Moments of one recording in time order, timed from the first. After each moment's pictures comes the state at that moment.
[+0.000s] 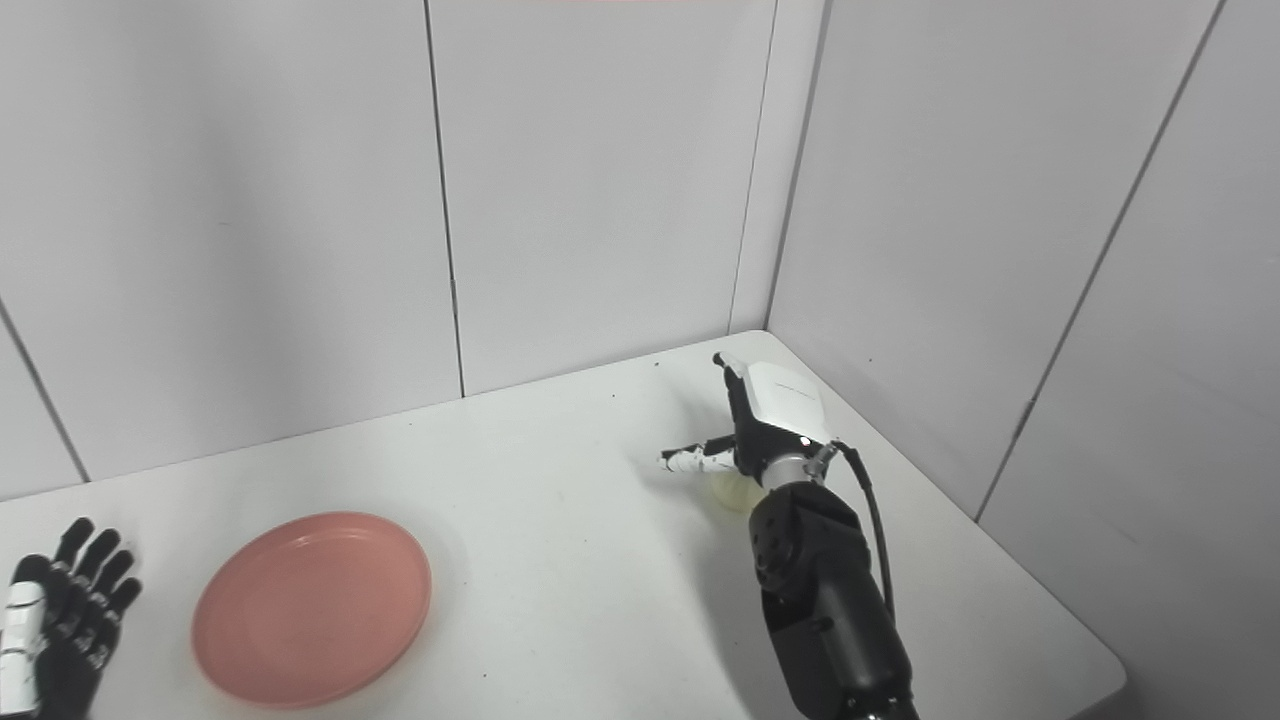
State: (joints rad) left arm -0.44 0.06 0.07 0.47 -0.21 -0.07 -0.24; right arm -0.36 -0.39 -0.25 -0.07 -1.07 0.47 0.37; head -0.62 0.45
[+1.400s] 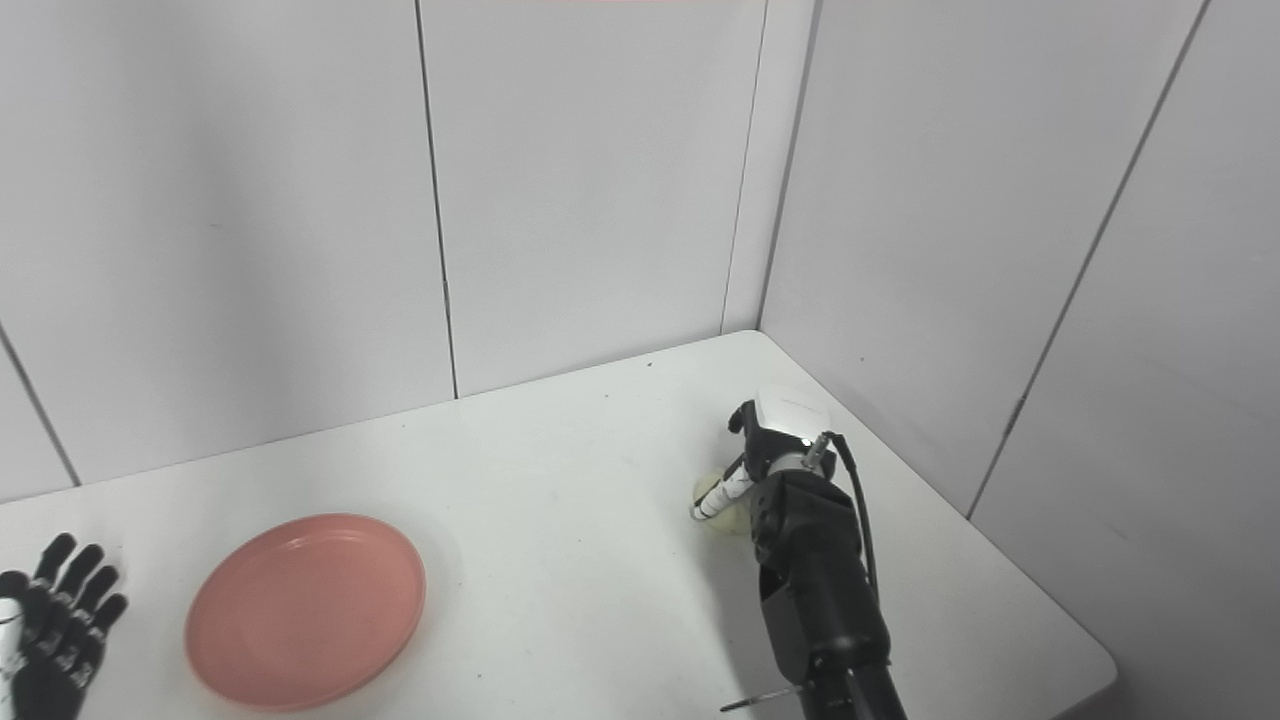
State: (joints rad) left arm -0.41 0.06 0.07 0.40 -0.23 -0.01 -0.24; right arm -0.43 -0.39 -0.31 0.10 -1.23 0.47 0.49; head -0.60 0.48
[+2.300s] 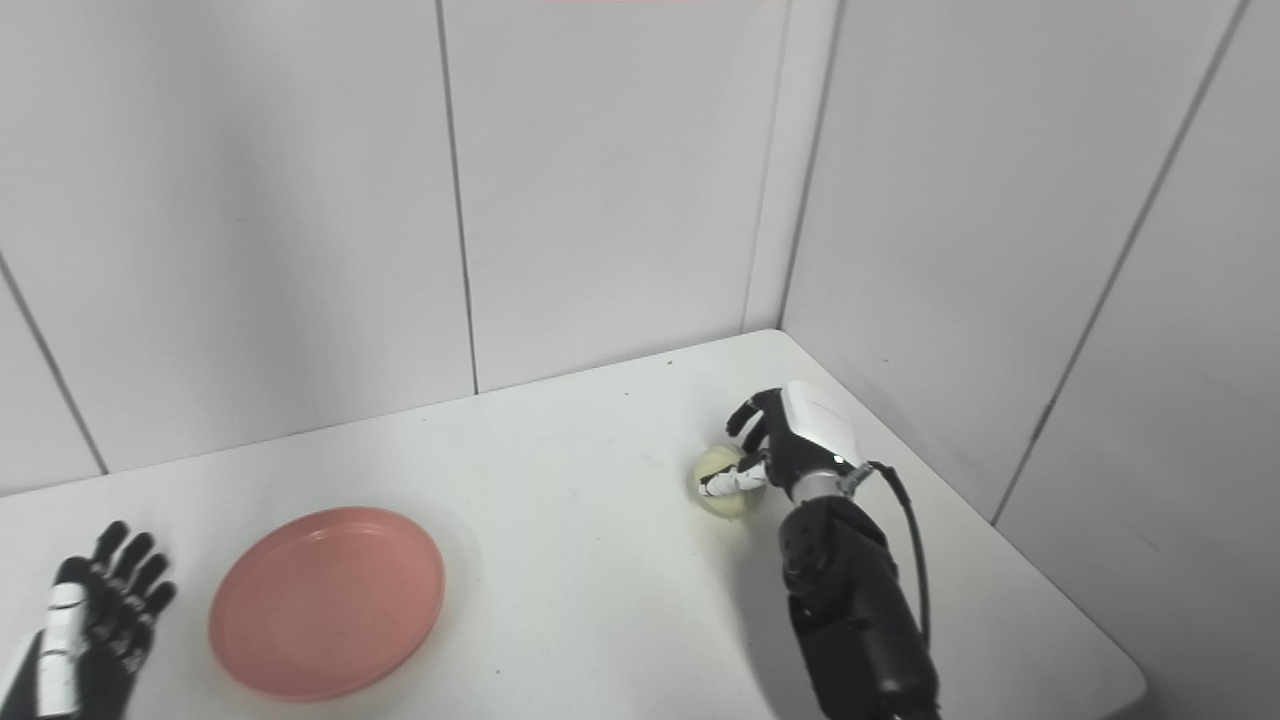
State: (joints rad) left arm -0.38 0.01 0.01 0.34 -0.17 -0.01 -0.19; right arm -0.32 -0.42 -0.27 -0.02 -0.75 0.45 0.18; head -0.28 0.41
